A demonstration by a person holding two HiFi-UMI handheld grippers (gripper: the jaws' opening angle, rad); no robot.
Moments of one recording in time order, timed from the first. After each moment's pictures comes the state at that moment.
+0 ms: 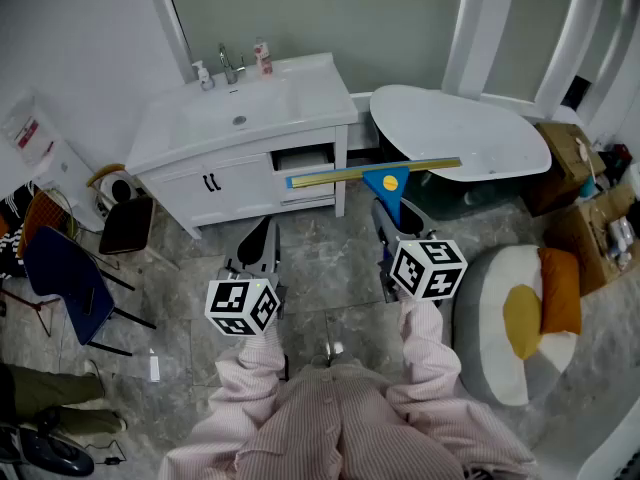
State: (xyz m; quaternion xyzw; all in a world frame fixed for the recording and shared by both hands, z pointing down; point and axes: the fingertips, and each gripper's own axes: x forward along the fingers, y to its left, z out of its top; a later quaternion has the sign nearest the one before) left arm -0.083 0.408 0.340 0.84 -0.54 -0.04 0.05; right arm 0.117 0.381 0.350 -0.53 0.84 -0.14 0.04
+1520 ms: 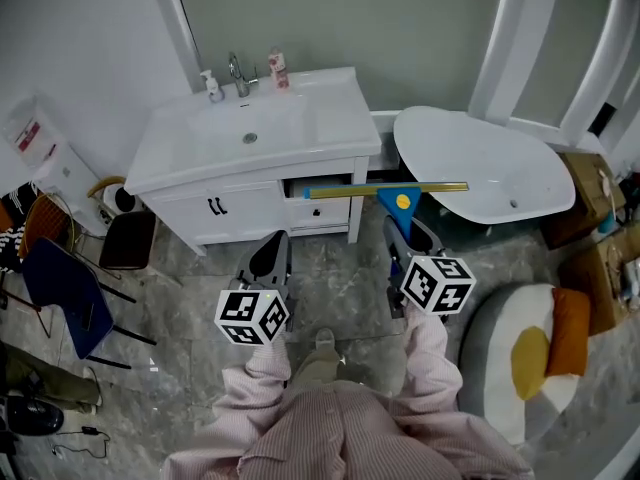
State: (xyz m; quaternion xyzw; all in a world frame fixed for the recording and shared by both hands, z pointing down) left arm -0.091 0.260 0.375 0.83 -0.55 -0.04 0.09; right arm 0.112 0.227 0.385 -0.51 0.84 -0.19 0.04
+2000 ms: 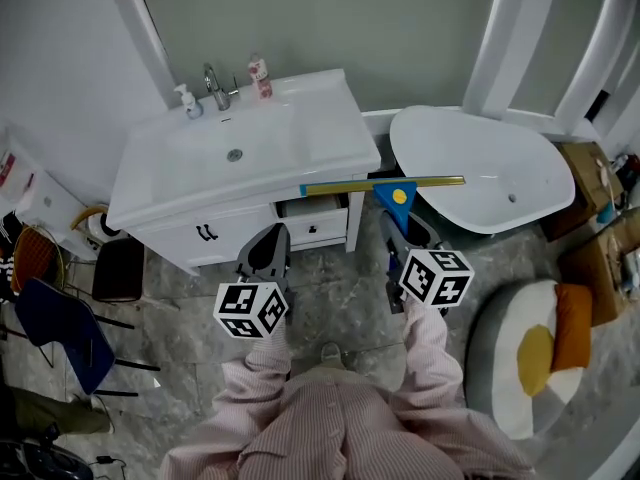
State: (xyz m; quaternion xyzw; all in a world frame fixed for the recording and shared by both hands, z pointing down) left arm -0.103 0.121 0.378 0.85 -0.52 -0.03 0.10; right arm 0.099 0.106 0.395 -0.54 0.82 -0.21 0.04
